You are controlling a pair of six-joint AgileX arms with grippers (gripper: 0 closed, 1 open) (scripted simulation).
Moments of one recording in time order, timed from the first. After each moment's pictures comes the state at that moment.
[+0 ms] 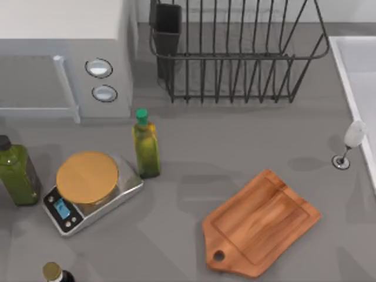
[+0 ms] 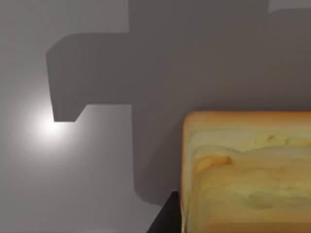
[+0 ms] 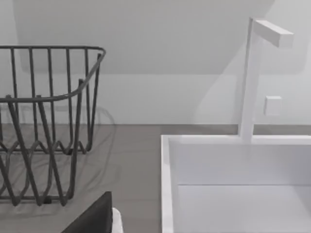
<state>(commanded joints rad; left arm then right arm) 0.27 1.99 1.19 -0.77 0.00 1.31 0.00 0.00 0.00 0.00 0.00 0.00</state>
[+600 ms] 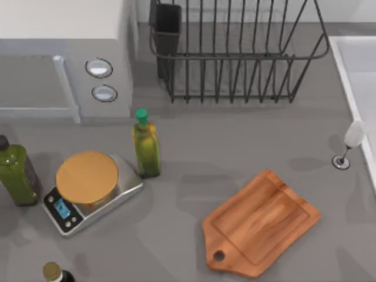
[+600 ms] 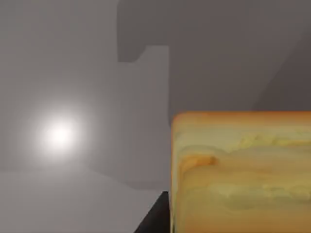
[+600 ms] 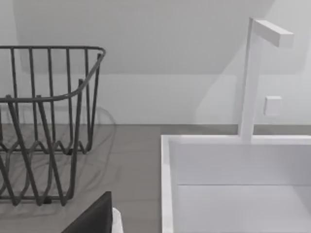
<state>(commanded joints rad) 0.34 1.88 1.21 -0.86 0.05 1.35 0.00 0.00 0.00 0.00 0.00 0.00</state>
